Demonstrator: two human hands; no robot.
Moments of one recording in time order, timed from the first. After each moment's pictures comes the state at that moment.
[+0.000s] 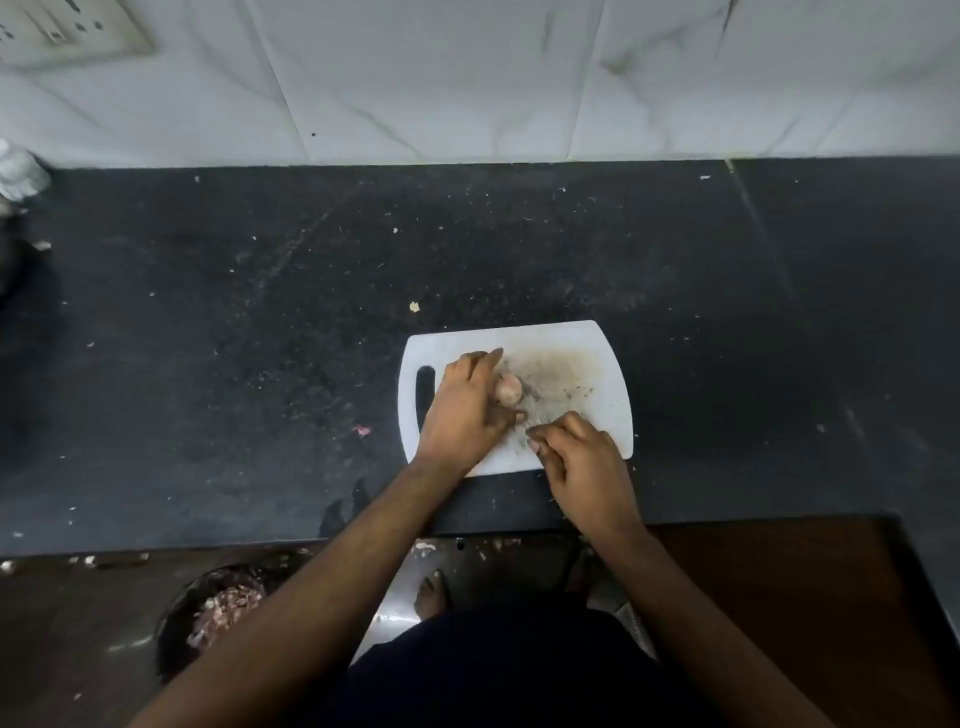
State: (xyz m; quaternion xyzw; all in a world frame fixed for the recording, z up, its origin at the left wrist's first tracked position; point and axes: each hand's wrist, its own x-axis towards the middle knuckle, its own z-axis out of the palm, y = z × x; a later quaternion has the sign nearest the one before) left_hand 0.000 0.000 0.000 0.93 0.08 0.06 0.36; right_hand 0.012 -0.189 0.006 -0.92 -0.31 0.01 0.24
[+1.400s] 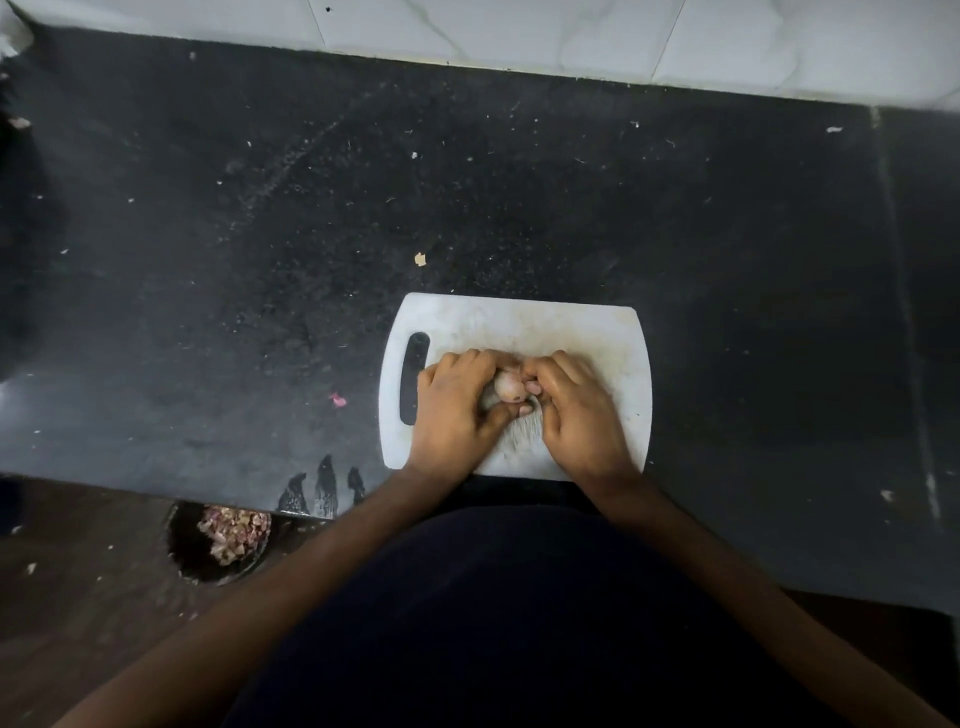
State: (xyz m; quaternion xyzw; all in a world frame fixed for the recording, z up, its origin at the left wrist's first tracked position) left_hand 0.002 -0.020 -0.011 0.89 0.18 0.12 0.40; right_hand 0.096 -0.159 -0.013 -0.85 -0.40 0.04 0.34
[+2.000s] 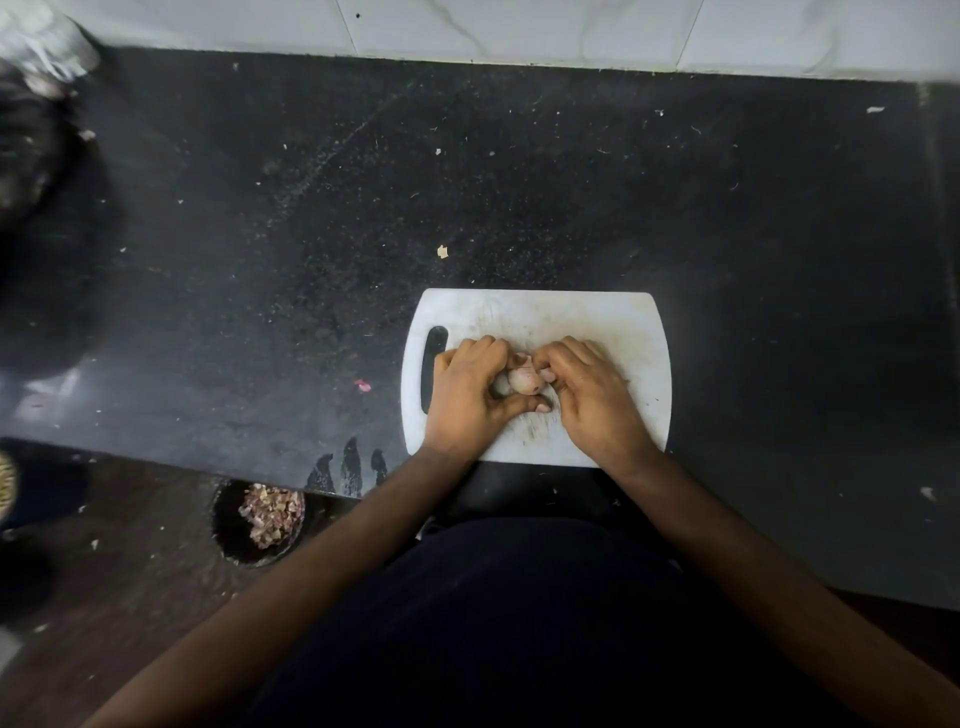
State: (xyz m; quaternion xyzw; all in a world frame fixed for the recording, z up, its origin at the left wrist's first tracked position) left_hand 0.003 -0.018 -0.015 0.89 0.19 0.13 0.40; right_hand 0.106 -0.159 -0.012 -0.82 -0.45 0.08 0.35
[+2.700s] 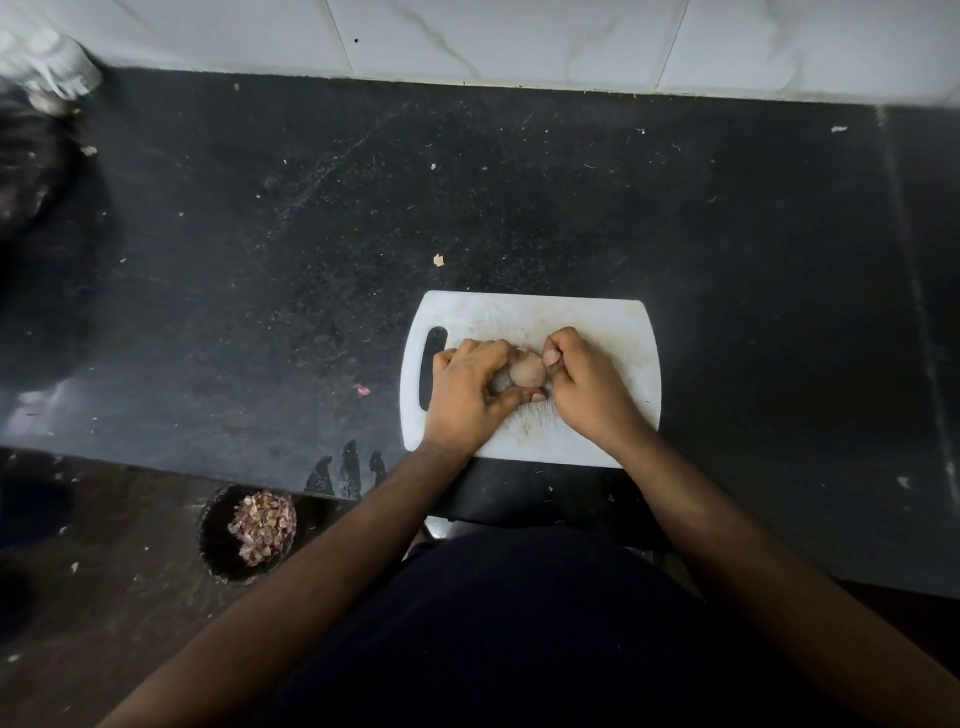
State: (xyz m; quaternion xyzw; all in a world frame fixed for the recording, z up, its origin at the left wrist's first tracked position) left_hand 0.005 -0.014 -0.019 0.89 0.17 0.12 0.39; right_hand 0.113 -0.148 0.006 -0.85 -0.30 0.22 0.36
